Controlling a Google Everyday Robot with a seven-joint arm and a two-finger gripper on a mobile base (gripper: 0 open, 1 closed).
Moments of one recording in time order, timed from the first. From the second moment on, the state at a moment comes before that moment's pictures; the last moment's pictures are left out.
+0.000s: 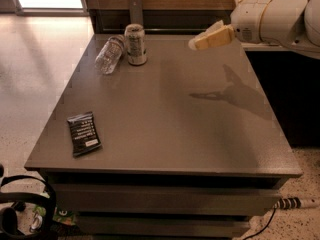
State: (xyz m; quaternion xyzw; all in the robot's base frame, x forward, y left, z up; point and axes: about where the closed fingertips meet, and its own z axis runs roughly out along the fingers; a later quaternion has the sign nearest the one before) arm 0.685 -0.143 1.003 -0.44 0.64 0.09 0.63
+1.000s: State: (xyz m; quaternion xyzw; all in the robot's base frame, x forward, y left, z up) arm 0.744 -0.117 0.992 -0.44 0.64 0.13 0.62
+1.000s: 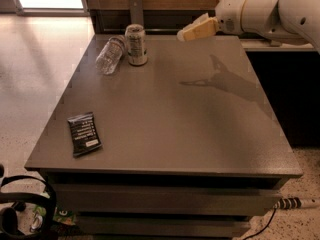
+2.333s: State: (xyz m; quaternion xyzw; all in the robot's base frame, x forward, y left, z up) arm 0.771 -0.021 0.899 -0.40 0.66 0.27 0.58
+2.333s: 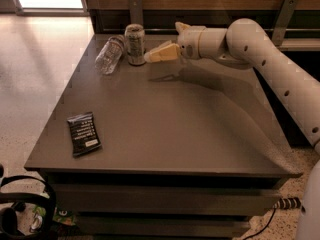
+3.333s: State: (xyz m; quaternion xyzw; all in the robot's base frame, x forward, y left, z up) arm 0.784 0.047 0.880 -0.40 0.64 0.31 0.58
